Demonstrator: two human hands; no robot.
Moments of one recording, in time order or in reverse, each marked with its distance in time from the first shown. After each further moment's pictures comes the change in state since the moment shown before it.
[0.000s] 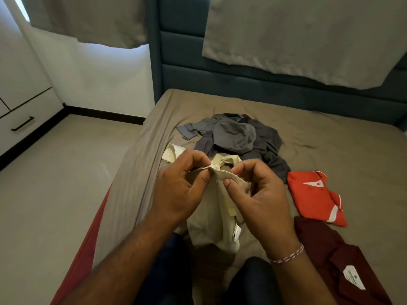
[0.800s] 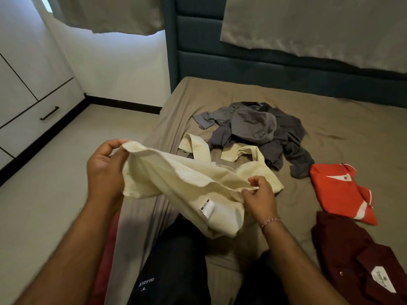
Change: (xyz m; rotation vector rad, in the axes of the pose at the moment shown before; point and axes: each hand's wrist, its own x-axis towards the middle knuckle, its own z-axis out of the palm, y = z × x) left_hand -0.018 -0.109 -0.119 -0.190 0.457 -0.671; right_hand 0.017 0.189 0.035 -0.364 -0.033 0.469
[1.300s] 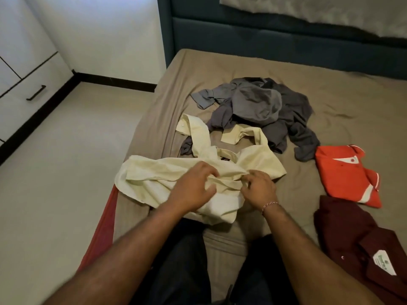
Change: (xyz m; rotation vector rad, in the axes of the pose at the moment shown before) left_hand -0.059 -0.106 0.118 0.778 -0.841 0.308; right_hand 0.031 0.043 0.022 -0.590 -0.254 -0.084
